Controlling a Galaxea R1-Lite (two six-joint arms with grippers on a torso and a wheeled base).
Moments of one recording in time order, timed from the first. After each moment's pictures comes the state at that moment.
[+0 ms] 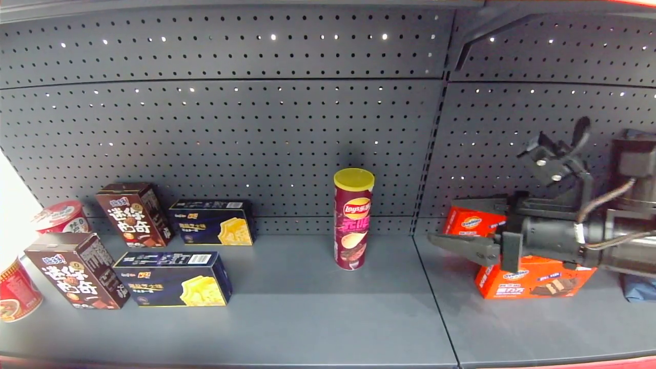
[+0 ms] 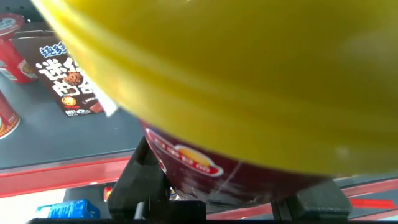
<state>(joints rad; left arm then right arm) -0.11 0.32 -0.30 0.08 -0.07 -0.03 0.42 1.49 -0.80 -0.44 0.45 -0.16</state>
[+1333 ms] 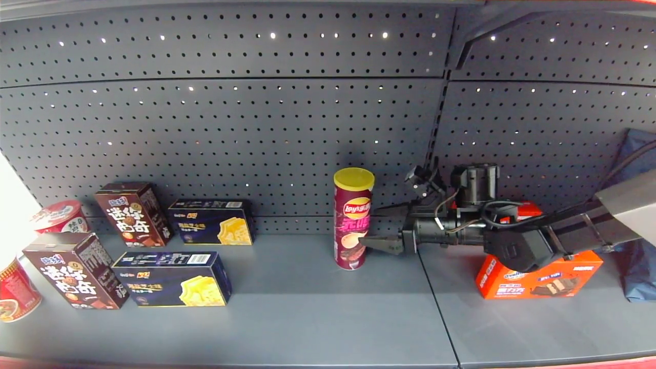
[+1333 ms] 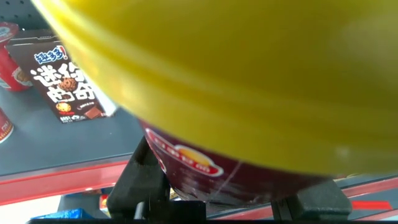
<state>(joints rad) -0.11 0.27 -0.29 0.09 -0.10 -0.03 0.43 2.07 -1.16 -0.61 0.73 -0.22</state>
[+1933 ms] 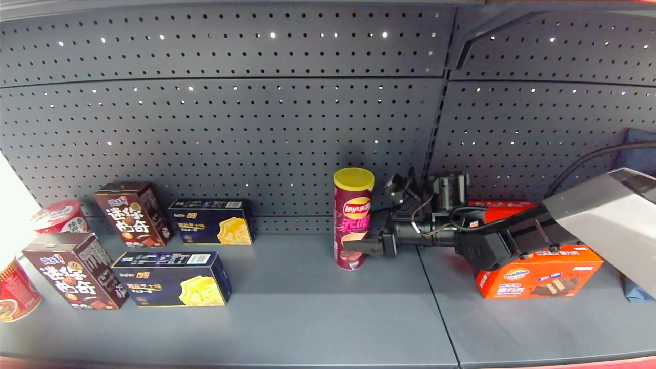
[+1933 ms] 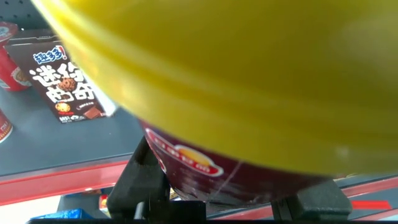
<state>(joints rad) -0.11 0.27 -0.29 0.09 -0.10 -0.03 0.46 2.20 -1.29 -0.61 0.73 -0.22</state>
